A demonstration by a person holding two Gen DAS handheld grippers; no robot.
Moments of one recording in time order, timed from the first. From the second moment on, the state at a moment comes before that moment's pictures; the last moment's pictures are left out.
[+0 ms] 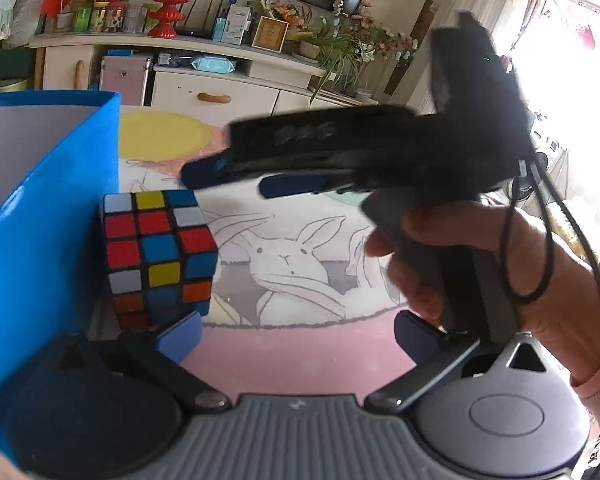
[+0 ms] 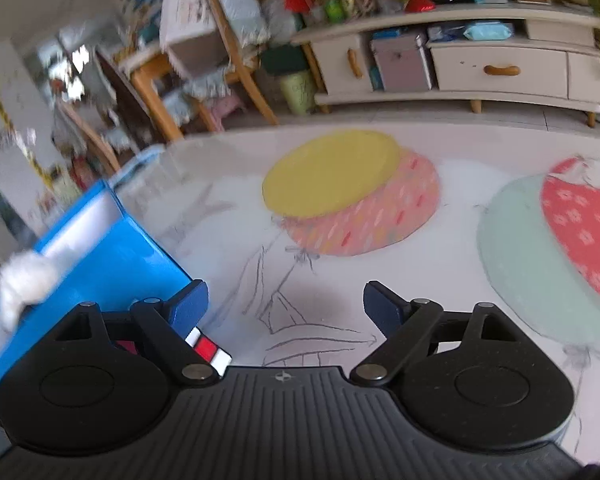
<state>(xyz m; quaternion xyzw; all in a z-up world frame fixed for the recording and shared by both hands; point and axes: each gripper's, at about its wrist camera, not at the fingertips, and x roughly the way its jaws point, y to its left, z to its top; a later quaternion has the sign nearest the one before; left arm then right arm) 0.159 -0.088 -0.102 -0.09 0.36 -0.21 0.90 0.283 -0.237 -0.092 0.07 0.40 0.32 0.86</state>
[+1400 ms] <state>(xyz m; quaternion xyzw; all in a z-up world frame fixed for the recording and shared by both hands) 0.060 -0.114 -0.088 -0.04 0.38 -0.25 0.89 0.146 -0.353 -0.080 0.16 0.34 0.42 0.83</state>
